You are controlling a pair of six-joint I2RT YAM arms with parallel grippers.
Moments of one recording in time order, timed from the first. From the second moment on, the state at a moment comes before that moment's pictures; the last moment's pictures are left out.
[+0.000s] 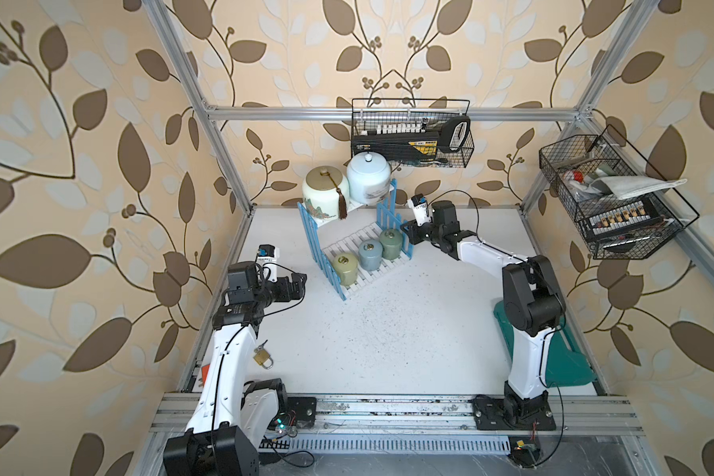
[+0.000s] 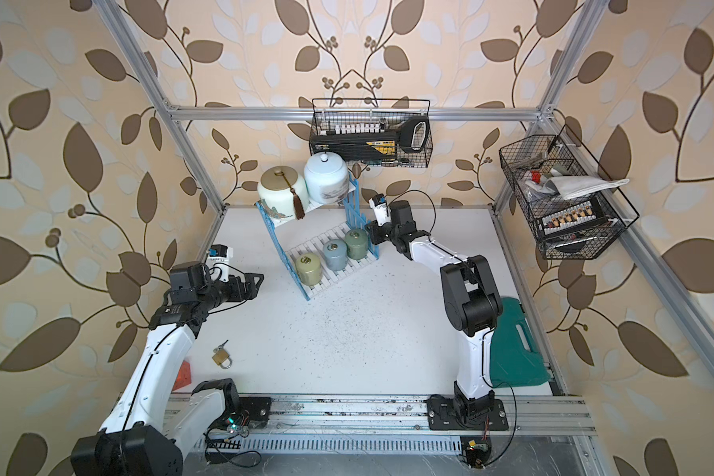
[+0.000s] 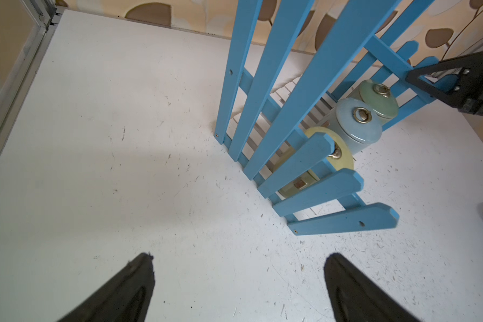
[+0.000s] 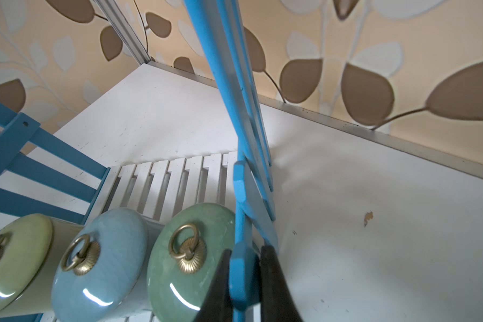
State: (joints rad) left arm 0.14 0.93 0.70 -0.44 0.40 -0.01; right arm 0.31 2.01 1.45 0.04 -0.27 0.07
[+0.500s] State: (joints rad) left arm 0.11 0.92 0.70 -0.46 0.46 0.01; right arm 0.31 1.82 1.19 0.12 -0.15 0.14
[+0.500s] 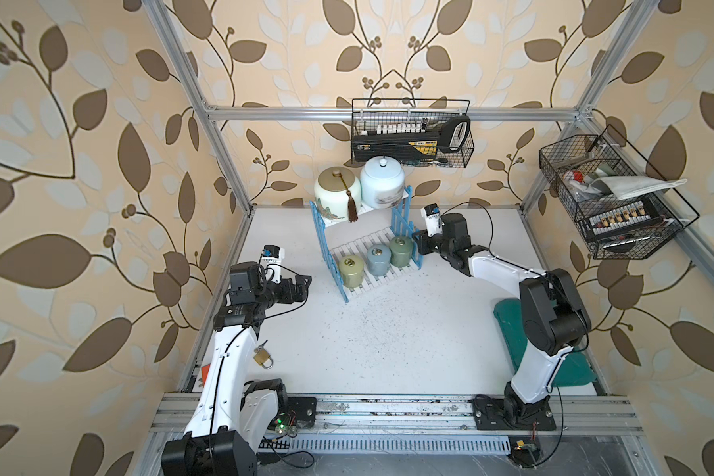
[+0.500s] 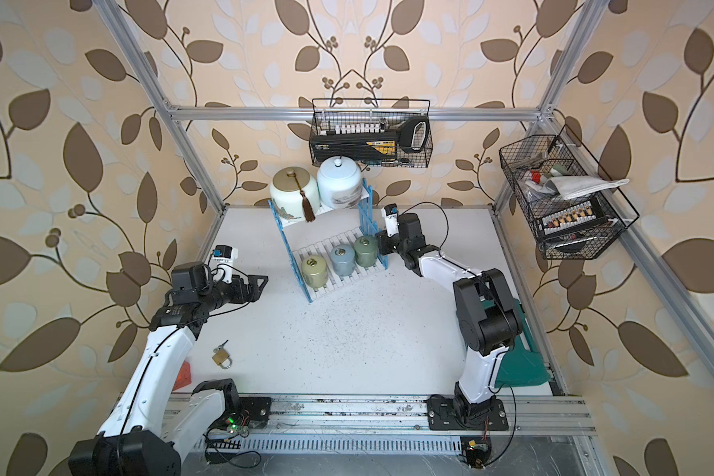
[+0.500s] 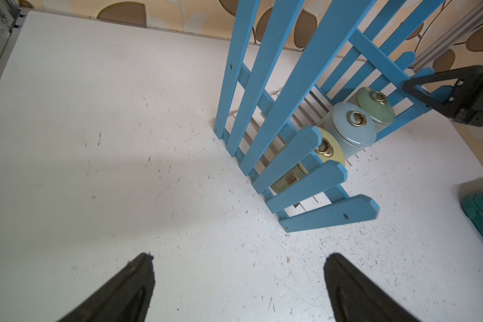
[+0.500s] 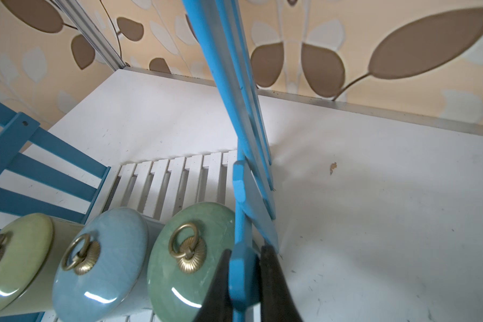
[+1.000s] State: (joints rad) left arm 0.03 0.95 0.78 -0.56 0.67 0.10; right arm 0.32 1.59 0.94 0.13 0.02 0.23
